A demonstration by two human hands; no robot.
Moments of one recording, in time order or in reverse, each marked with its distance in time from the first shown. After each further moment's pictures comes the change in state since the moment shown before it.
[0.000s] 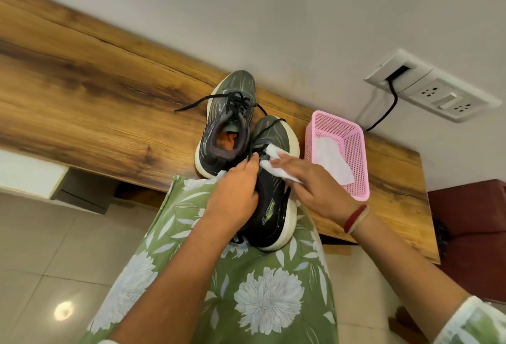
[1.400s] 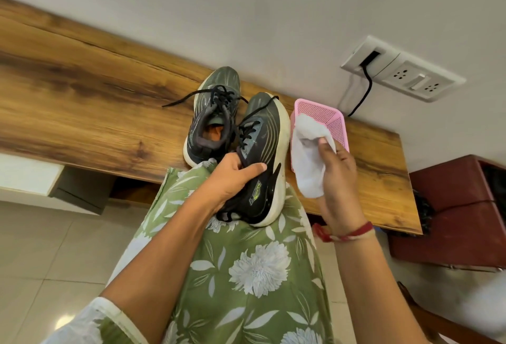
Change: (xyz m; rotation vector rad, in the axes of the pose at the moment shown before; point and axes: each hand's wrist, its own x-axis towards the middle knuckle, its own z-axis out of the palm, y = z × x) left_hand -0.006 0.011 -0.006 -0.993 -0.134 -0.147; right_hand -0.033 -0.078 -0.021 1.183 0.910 0.612
